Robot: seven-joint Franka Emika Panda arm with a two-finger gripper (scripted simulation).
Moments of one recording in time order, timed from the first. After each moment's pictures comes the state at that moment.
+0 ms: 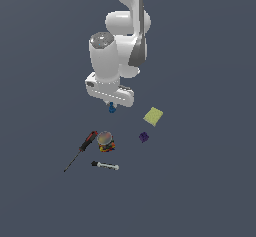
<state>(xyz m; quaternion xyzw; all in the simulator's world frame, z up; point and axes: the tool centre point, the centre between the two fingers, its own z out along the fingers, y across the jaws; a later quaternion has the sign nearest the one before) -0.080 -0.074 0.157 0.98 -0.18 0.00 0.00</state>
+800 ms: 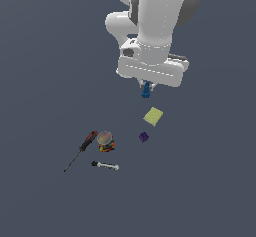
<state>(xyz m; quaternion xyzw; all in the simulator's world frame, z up) -0.043 0.067 0.297 0.98 -0.18 0.00 0.00</state>
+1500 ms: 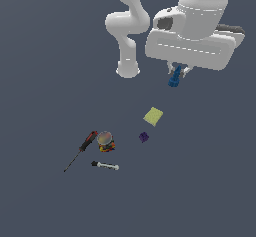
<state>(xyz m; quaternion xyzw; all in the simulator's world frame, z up) -0.019 0.144 0.374 0.98 -0.18 0.00 0.00</state>
